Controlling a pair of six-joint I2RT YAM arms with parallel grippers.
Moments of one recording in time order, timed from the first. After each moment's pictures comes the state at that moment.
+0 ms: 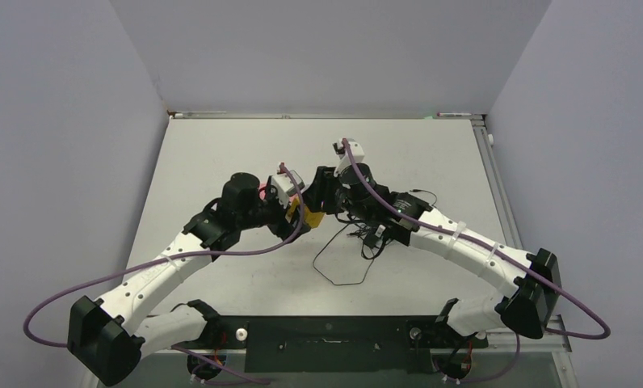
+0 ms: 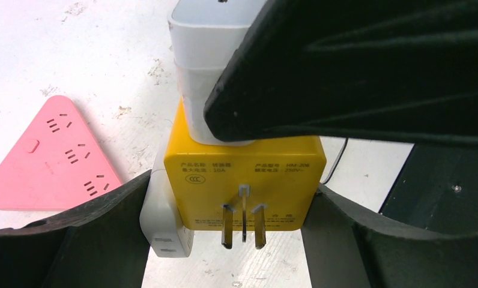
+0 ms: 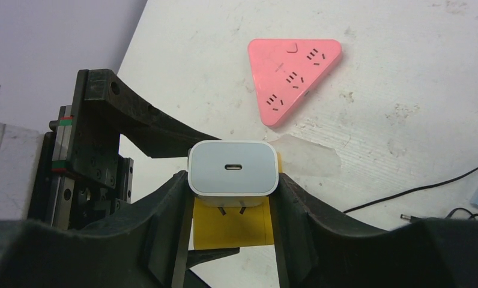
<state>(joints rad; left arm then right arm) -0.60 1.07 0.85 -0.29 0.38 0.05 0.95 1.36 1.23 -0.32 0.22 0.63</state>
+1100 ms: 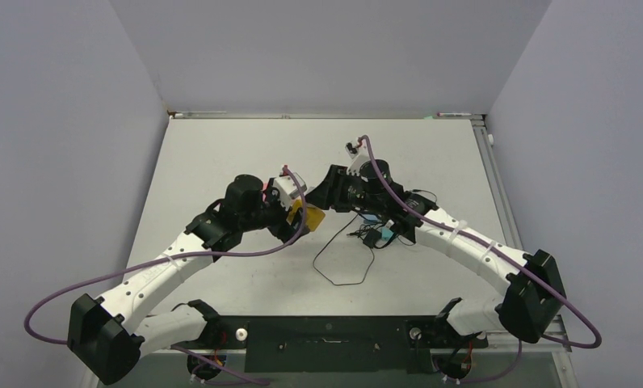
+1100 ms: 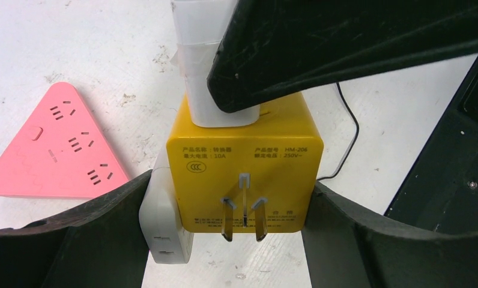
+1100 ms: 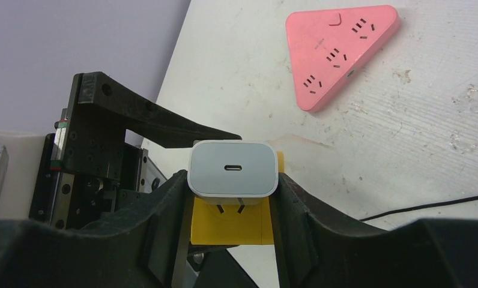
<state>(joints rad) -0.63 1.08 0.85 -0.31 0.30 0.06 0.75 1.34 1.03 -0.08 -0.23 0.77</state>
